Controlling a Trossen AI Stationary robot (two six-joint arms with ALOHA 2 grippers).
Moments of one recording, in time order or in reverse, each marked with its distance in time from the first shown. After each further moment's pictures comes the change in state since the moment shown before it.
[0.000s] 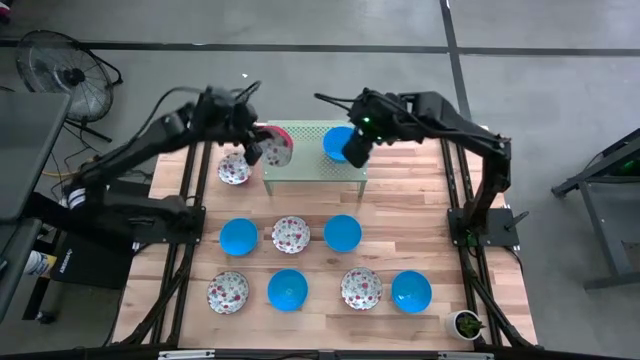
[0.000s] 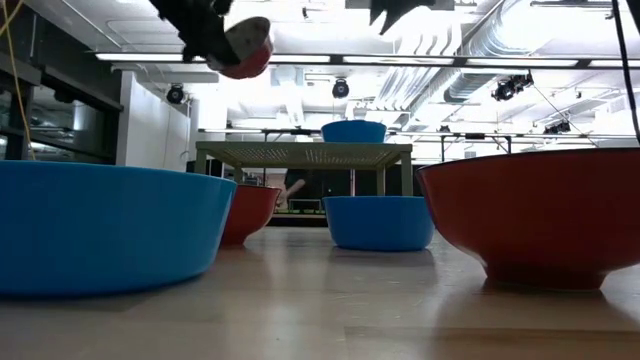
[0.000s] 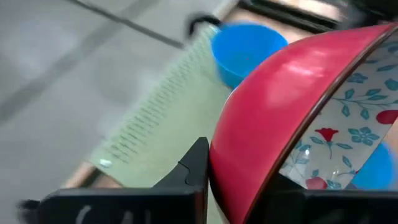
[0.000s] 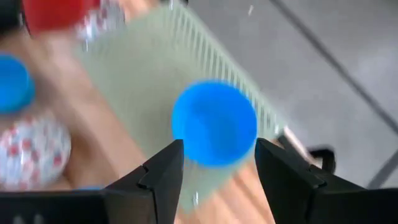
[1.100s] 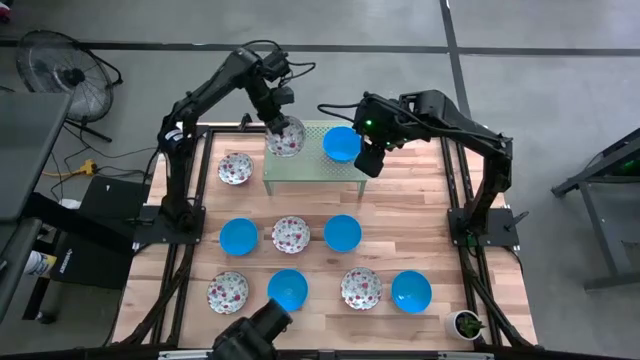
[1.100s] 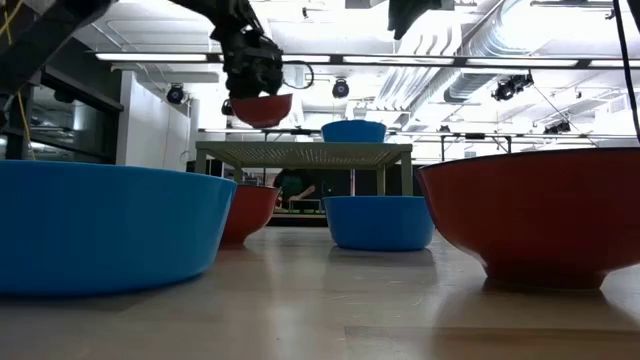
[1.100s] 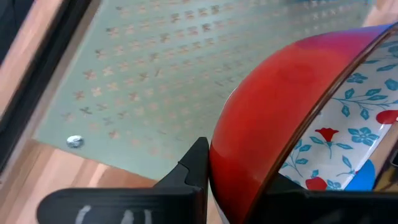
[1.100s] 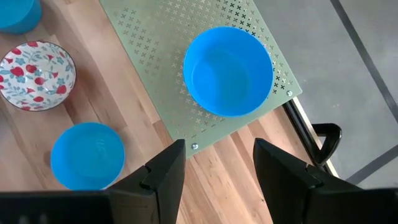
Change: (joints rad) left arm 0.198 0.854 0.872 -0.841 0.236 0.218; right arm -0.013 -0.005 -0.002 -0.133 -0.098 -0.113
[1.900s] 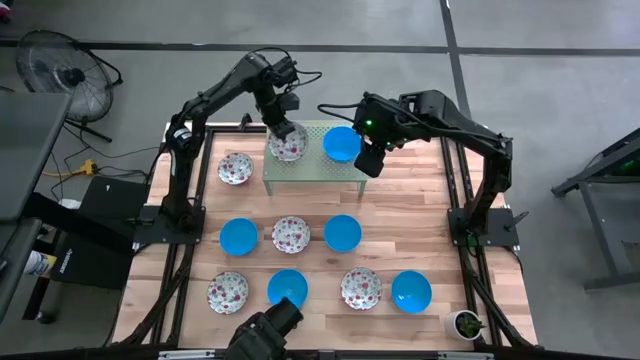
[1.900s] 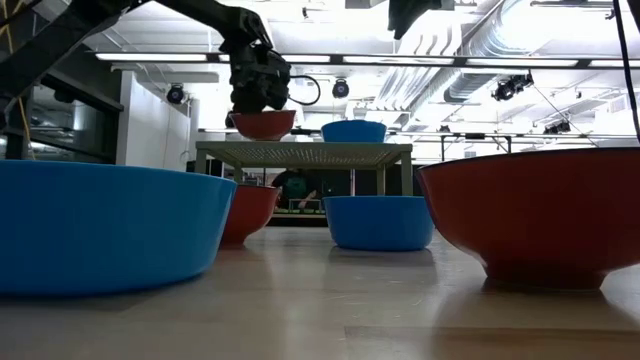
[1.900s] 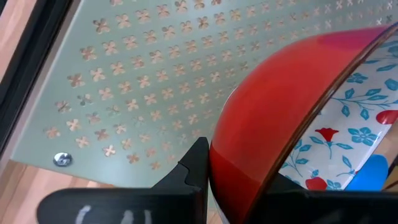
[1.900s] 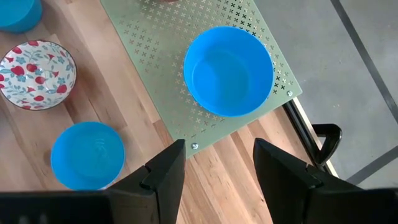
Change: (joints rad) left arm -0.020 0.073 0.001 0.000 -0.034 -0.001; right arm 0.000 0.000 0.000 0.000 -0.001 -0.004
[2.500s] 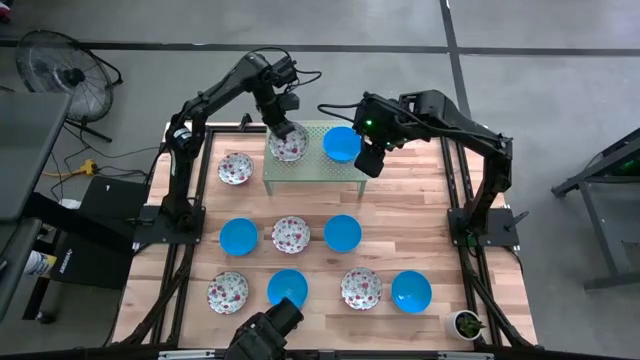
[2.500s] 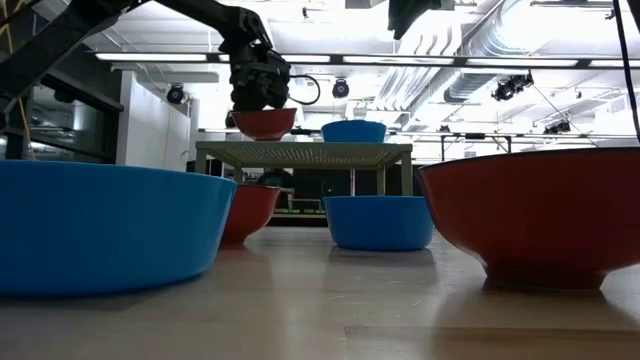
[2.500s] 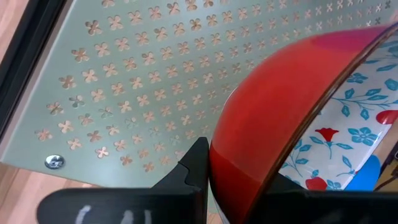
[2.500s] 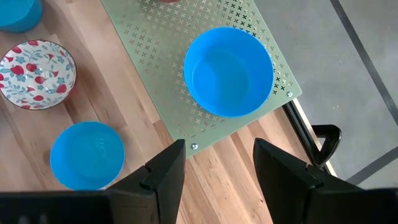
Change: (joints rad) left arm 0.000 0.000 0.000 -0.001 0.021 -0.002; right arm 0.000 0.000 0.000 0.002 0.000 -0.005
